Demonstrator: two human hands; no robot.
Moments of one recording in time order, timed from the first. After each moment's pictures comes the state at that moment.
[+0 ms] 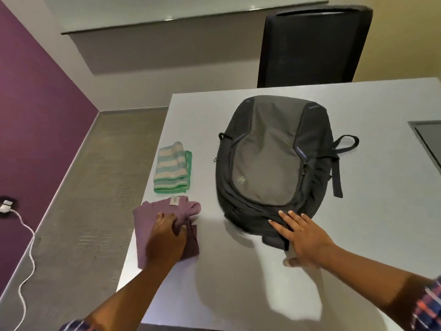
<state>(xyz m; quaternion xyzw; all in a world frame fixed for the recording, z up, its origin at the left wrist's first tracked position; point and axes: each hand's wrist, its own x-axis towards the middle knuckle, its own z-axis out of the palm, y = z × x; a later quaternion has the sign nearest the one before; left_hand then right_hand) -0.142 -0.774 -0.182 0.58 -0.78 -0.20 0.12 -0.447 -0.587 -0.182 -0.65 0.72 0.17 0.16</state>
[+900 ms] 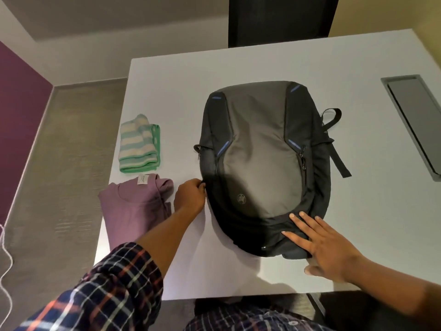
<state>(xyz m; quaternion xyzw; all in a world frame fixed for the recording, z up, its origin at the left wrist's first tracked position) -0.272 -0.764 -0.219 0.54 -0.78 -0.31 0.02 -0.471 -0.450 -0.204 -0.65 0.68 0.22 0.26</state>
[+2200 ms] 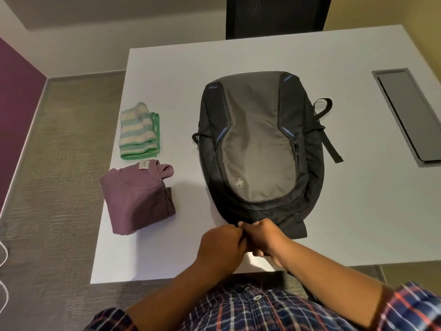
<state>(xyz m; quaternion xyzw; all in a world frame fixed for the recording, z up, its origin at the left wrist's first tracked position) -0.220 -0.604 -0.151 0.30 -0.91 -0.29 -0.07 -0.340 -0.541 -0.151 -0.03 0.75 -0.27 0.60</state>
